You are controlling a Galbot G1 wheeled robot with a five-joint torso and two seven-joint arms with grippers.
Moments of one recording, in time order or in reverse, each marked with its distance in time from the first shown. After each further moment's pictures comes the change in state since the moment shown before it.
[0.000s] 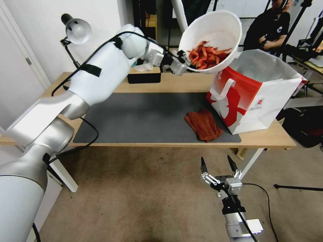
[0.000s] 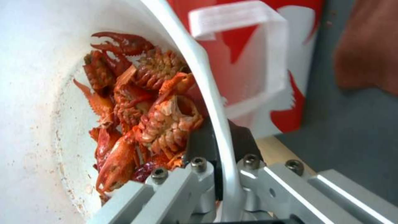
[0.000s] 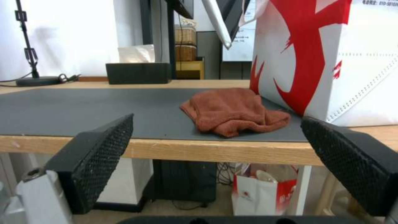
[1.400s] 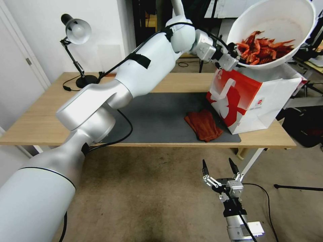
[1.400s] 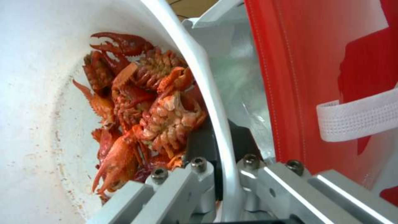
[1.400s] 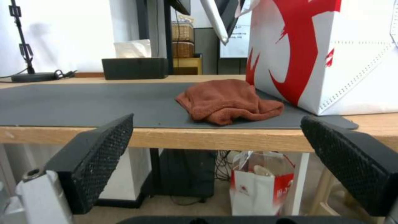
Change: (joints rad) left arm -0.078 -0.277 0.022 0.177 0.083 -0.003 -0.098; right arm -0.011 0.004 0.011 -0.023 0.012 0.022 -0.008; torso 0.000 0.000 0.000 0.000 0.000
